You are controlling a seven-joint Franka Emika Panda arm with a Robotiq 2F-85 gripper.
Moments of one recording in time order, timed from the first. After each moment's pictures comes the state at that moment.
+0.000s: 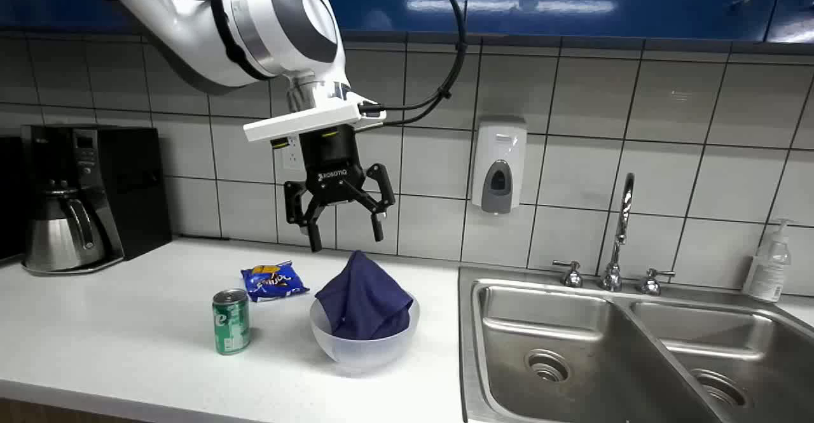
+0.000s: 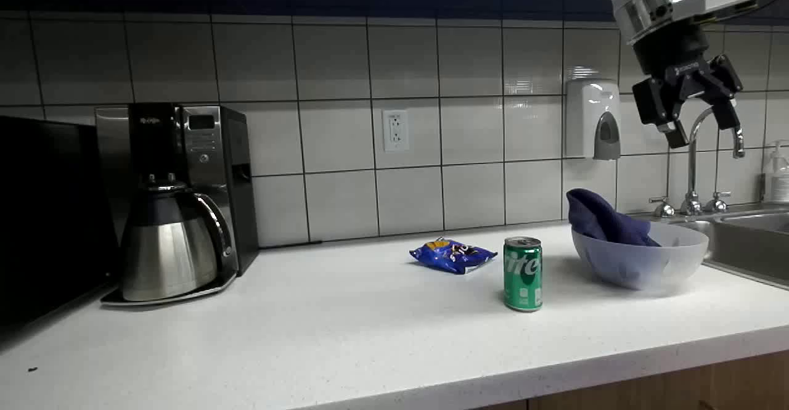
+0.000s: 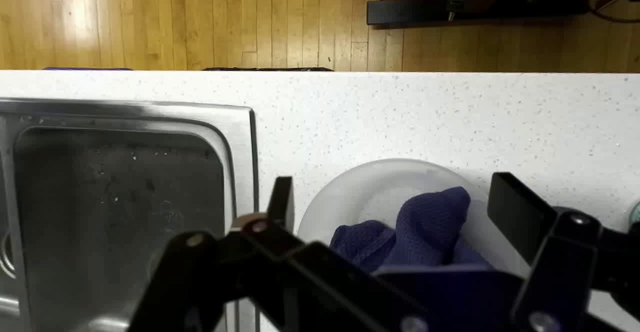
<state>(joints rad) -0.15 -0.27 -0.09 -2.39 -0.37 1.97 -0.13</state>
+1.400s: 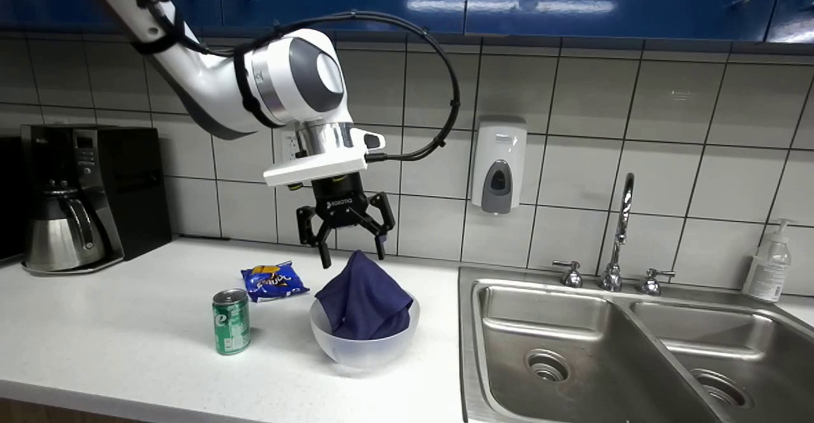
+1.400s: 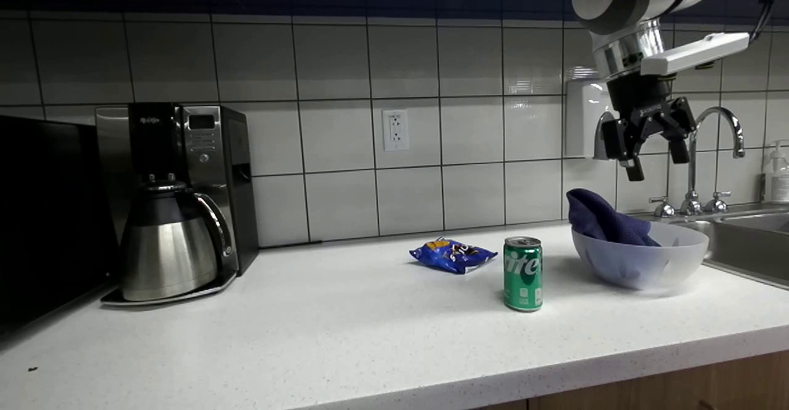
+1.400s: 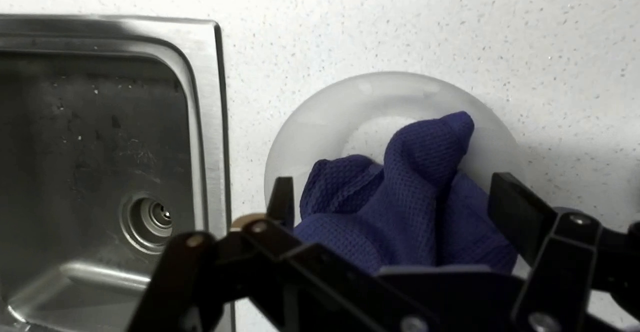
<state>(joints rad) -0.14 -0.12 -0.09 -2.39 -0.36 2.23 -0.10</state>
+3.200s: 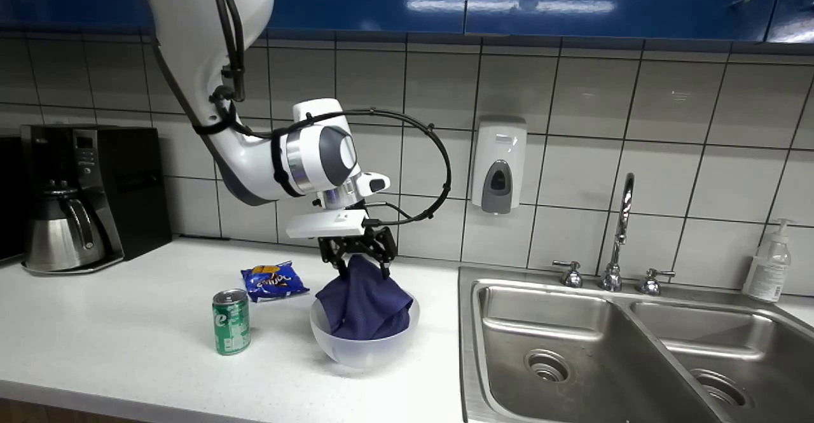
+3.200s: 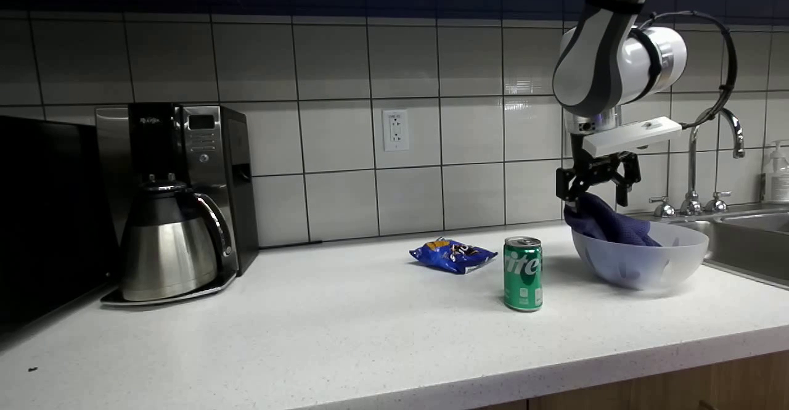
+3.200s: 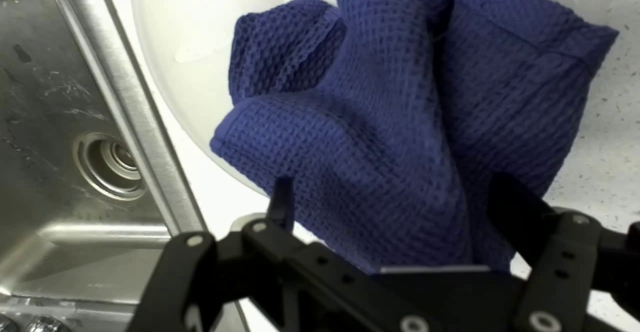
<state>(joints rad) -0.08 0.20 -0.16 -2.28 -0.37 2.67 0.17</state>
